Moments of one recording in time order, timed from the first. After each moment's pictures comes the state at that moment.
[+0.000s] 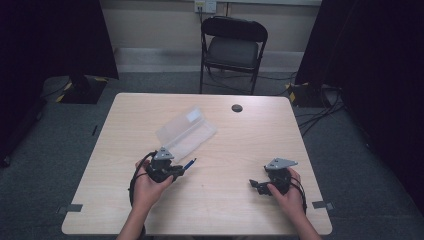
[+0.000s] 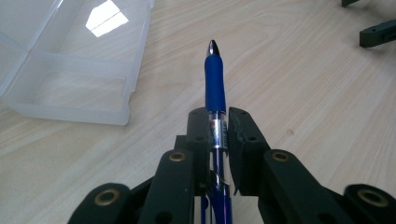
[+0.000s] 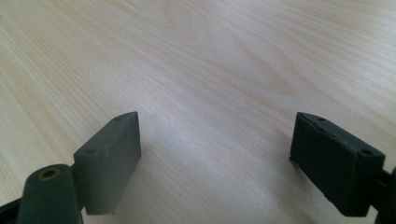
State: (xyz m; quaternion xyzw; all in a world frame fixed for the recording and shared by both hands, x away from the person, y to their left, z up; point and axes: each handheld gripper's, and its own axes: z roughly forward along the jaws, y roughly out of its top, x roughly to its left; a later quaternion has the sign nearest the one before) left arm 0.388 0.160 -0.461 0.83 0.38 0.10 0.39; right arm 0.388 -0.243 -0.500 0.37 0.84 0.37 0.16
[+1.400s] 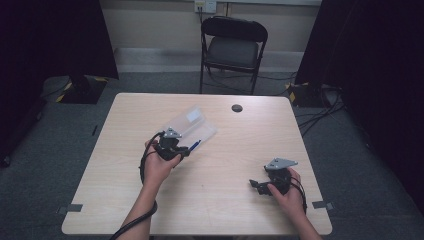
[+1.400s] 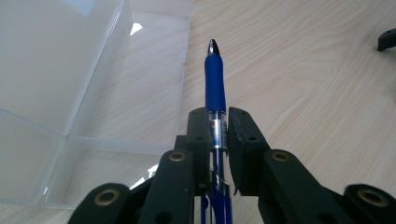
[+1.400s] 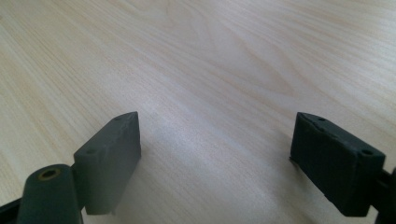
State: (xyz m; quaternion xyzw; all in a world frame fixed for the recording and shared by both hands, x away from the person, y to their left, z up) left arm 0.443 0.146 -0.445 0.83 0.39 0.11 0.39; right arm 0.388 -0.243 -0.500 0.37 0.84 0.37 0.16
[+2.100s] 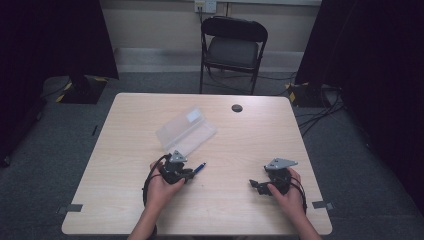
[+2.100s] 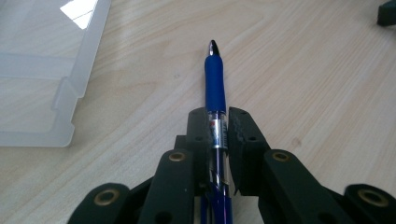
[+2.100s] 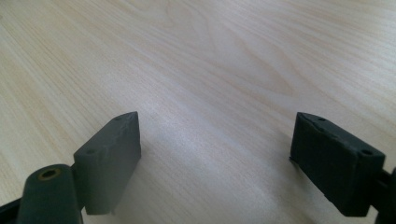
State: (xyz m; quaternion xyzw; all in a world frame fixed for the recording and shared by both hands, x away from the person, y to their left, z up) left arm 0.395 0.129 -0.489 0.84 0.37 0.09 0.38; right arm 0.388 -0.243 -0.500 0.37 0.84 0.37 0.16
